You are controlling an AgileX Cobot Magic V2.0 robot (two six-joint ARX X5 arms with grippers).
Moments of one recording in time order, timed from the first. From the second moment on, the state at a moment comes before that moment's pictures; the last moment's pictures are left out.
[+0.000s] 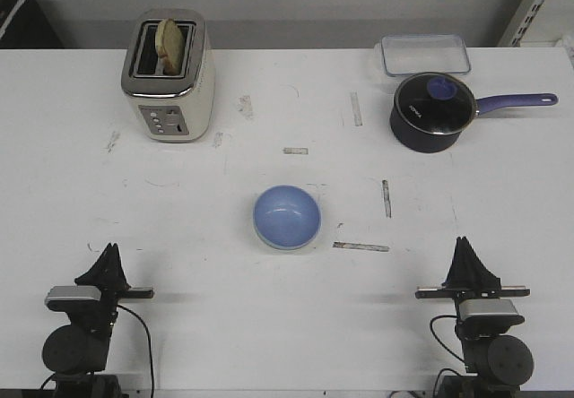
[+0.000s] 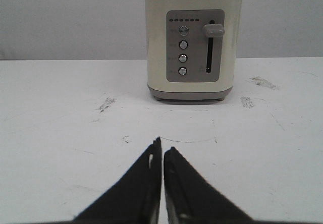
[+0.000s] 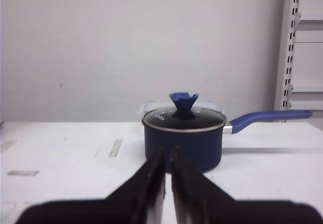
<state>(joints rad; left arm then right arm) -0.02 0.01 0.03 0.12 -0.05 0.01 -0.04 0.00 0.06 0.10 -0.07 0.03</state>
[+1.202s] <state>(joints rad) -0.02 0.01 0.03 0.12 -0.05 0.01 -0.01 0.00 0.01 0.10 -0.04 0.03</state>
